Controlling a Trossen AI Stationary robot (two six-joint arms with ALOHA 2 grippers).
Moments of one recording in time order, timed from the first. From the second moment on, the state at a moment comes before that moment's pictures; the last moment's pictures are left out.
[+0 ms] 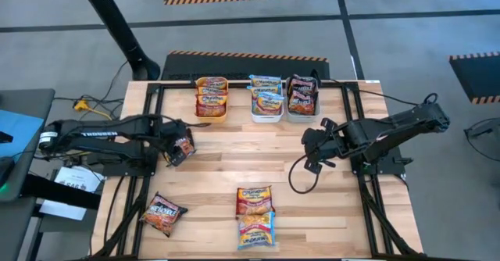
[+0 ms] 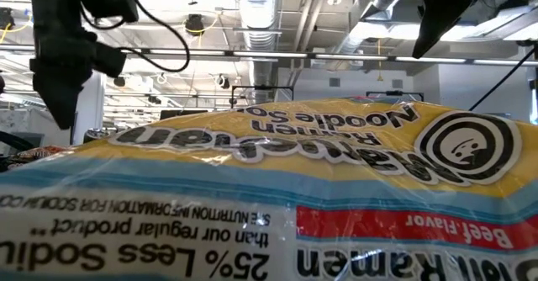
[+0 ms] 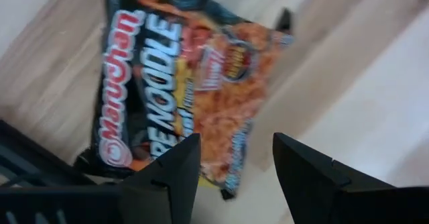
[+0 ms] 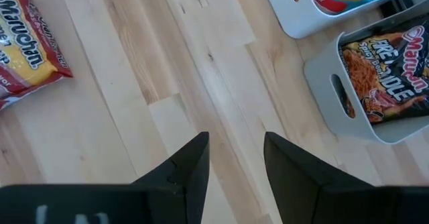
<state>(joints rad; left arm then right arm) 0.18 0.90 0.60 -0.99 -0.06 -0.58 0.27 1.25 1.14 -1.11 0.43 0.59</state>
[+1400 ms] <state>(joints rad) 0.13 1.07 0.50 -0.69 -0.10 -0.53 0.27 1.25 1.14 -1.07 0.38 0.63</state>
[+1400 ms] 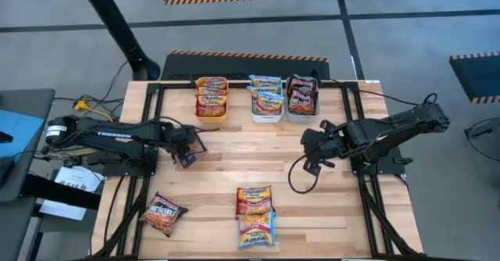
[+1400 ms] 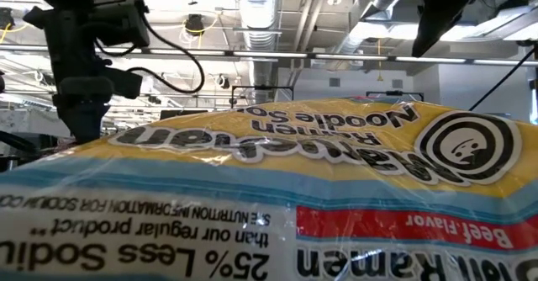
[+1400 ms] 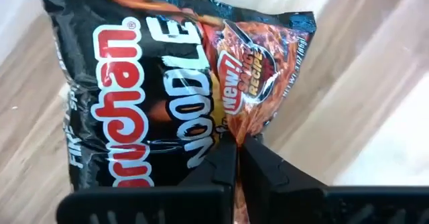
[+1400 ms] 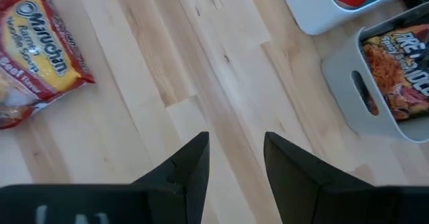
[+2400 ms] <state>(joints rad) -0.20 1.07 0.62 -0.29 -0.05 -0.43 0.26 1.34 1.14 -0.82 0.31 0.66</state>
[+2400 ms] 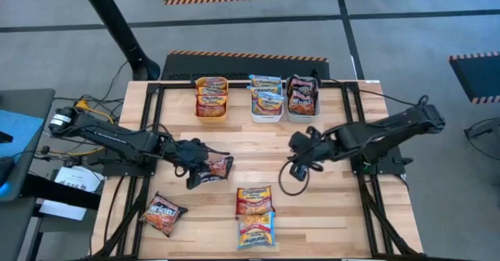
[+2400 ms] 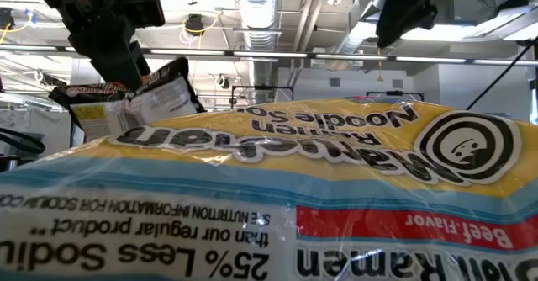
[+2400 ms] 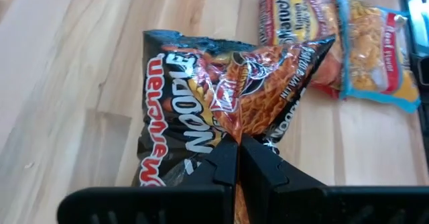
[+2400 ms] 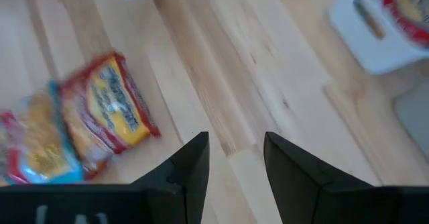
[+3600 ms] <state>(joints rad) -0.25 1.06 0.62 -0.27 -0.03 -0.30 -0.09 1.82 1.14 0.13 -0.72 0.86</state>
